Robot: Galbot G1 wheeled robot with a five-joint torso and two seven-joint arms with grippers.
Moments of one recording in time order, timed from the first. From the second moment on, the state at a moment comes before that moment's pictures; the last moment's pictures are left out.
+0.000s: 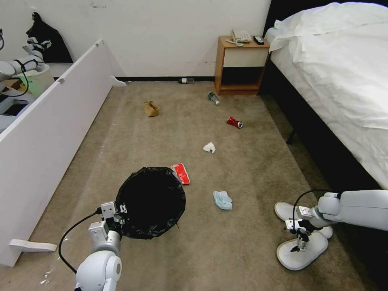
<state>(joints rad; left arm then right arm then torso) 1.46 -1.49 -0.63 -1.94 -0.22 0.28 -0.11 -2.90 -0.74 1.16 0.98 0.81 0.17 -0.63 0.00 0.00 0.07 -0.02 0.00</state>
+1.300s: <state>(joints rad) 1.46 -1.50 -0.64 -1.92 -0.21 0.26 -0.10 -2.85 -0.70 1.08 1.02 0.74 0.15 -0.70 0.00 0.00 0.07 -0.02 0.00</state>
